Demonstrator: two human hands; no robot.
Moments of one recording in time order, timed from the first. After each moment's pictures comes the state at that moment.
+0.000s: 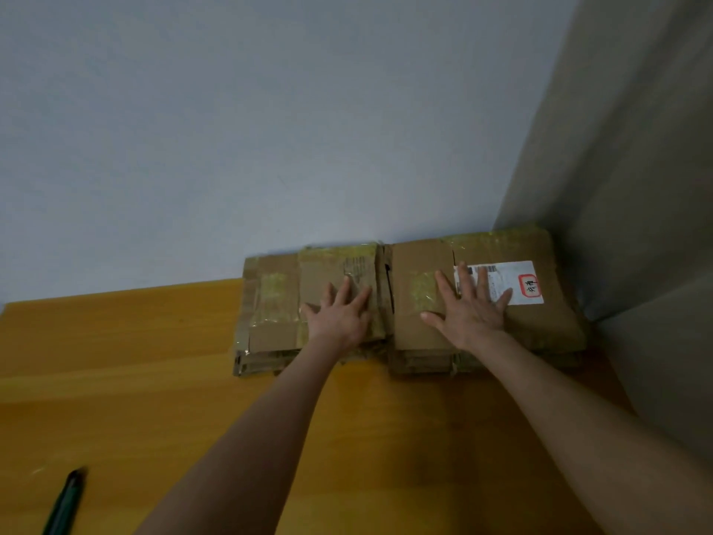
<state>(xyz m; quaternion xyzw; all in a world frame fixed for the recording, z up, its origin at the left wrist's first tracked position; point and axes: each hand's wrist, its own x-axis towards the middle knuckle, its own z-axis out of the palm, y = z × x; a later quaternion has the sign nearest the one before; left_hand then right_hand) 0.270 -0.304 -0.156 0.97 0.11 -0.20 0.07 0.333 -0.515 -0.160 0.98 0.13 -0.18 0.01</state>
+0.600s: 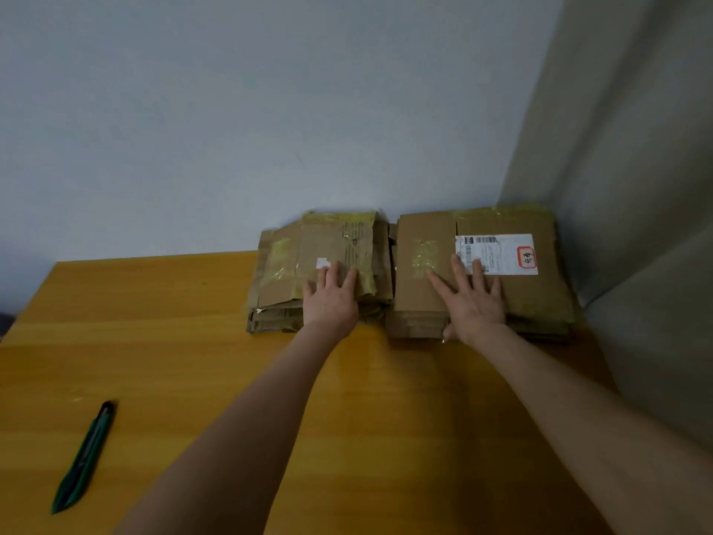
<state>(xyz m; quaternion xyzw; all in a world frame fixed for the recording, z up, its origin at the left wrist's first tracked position) 0.217 -0.321 -0.130 0.98 0.15 -0.10 0.04 0.296 -0.534 -0.147 0.96 0.21 -0.17 0.08</state>
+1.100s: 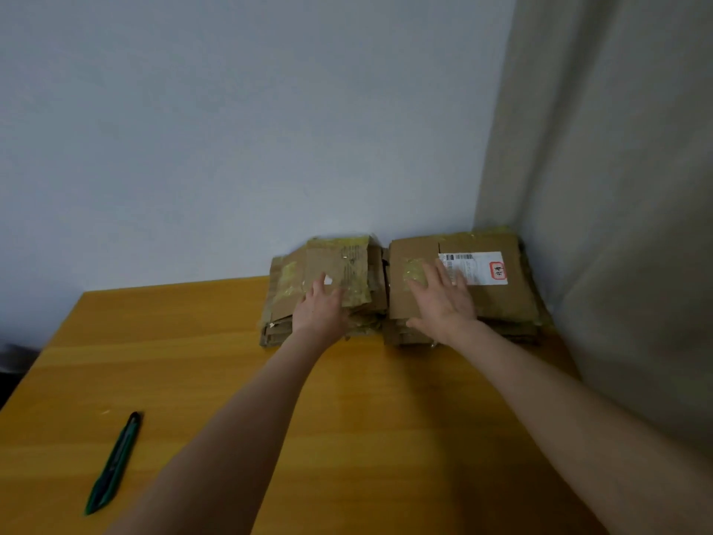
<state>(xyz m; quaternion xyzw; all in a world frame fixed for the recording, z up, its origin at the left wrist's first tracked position) 0.173 -0.332 -0.056 0.98 0.17 -0.09 0.05 0.248 -0.521 -0.066 0.96 0.27 -0.06 0.01</state>
